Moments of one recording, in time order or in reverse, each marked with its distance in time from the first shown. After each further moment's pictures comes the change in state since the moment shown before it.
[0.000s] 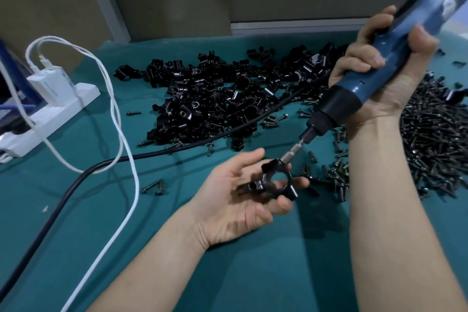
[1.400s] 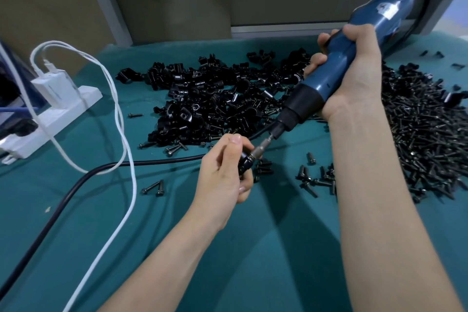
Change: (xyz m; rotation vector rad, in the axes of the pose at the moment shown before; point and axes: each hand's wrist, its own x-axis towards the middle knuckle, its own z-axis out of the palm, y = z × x) left_hand 0.013 -0.006 -0.007 0.799 0.555 0.831; right_hand 0.008 0.027 0.017 -0.555 0.397 -0.065
